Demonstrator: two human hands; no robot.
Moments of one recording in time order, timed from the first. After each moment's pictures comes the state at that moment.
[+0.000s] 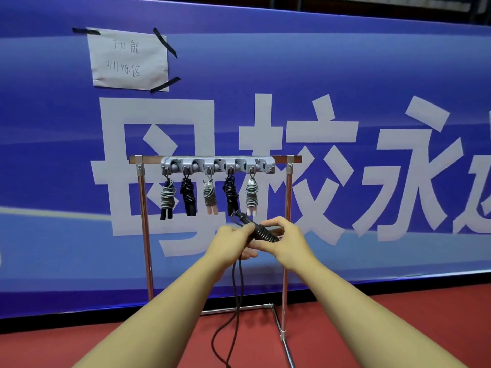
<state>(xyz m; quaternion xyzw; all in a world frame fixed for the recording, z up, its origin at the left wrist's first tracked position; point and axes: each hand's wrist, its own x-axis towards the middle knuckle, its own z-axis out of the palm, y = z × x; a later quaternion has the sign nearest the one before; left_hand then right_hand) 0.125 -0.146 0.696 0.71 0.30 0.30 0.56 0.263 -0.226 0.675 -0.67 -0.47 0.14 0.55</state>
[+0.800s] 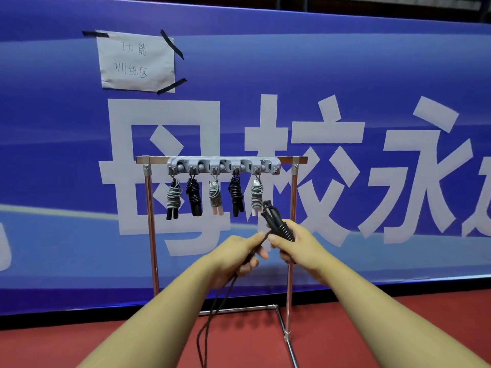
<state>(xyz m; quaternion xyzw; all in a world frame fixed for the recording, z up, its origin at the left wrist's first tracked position) 0.111 -0.145 0.691 0.74 0.29 0.17 0.59 0.276 -0.239 0.679 -0.60 -0.52 0.26 0.55</state>
